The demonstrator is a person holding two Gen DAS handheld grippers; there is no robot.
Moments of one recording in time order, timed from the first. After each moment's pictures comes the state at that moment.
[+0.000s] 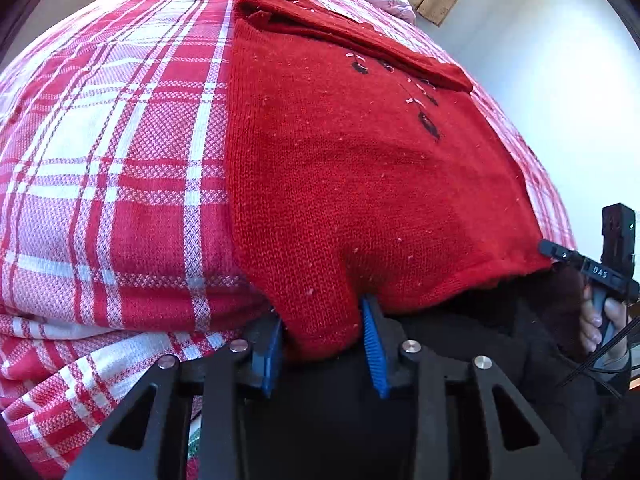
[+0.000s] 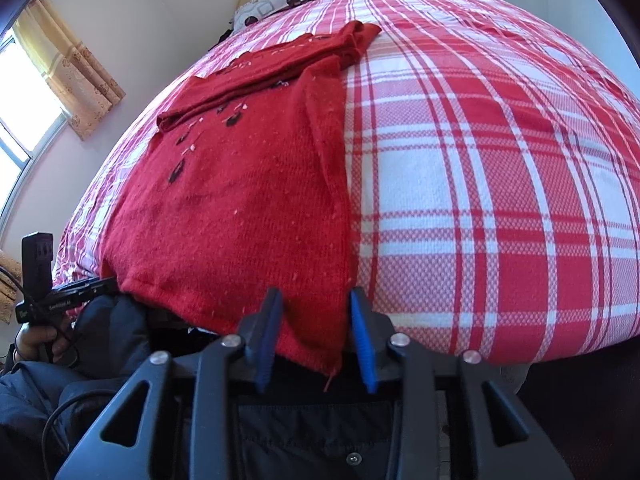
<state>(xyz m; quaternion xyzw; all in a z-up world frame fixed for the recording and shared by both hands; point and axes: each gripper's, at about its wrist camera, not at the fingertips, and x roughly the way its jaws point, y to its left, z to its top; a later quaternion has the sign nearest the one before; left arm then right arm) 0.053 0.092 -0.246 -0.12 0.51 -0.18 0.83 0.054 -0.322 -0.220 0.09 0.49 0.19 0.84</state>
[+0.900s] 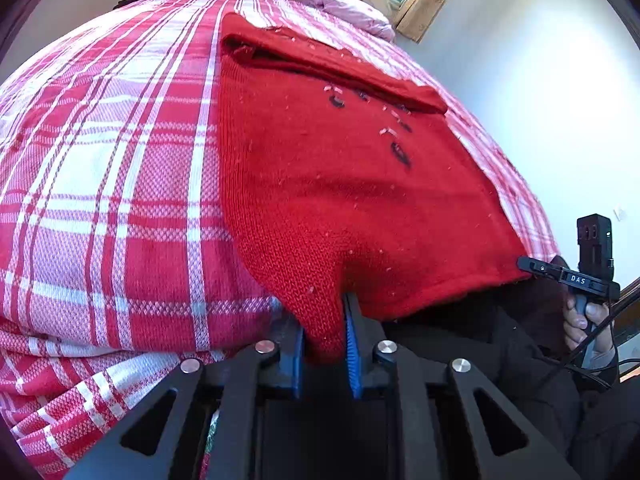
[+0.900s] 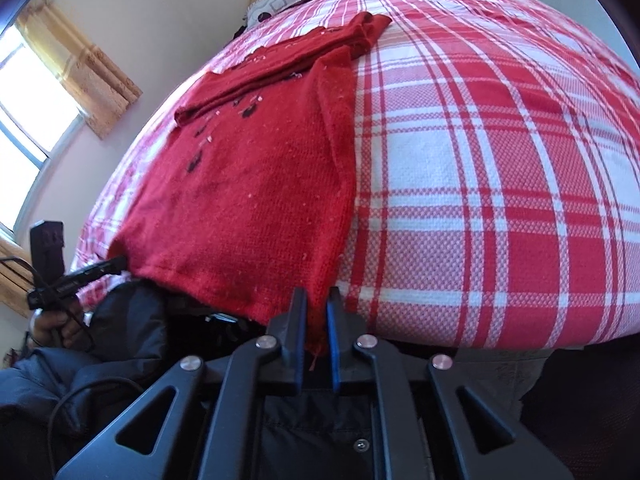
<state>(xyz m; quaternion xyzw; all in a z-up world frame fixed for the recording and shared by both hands) 0.043 0.112 -0.220 -0.13 0.47 -0.20 0.85 0.049 -0.326 -0.222 0.12 0.50 0.22 0.83</state>
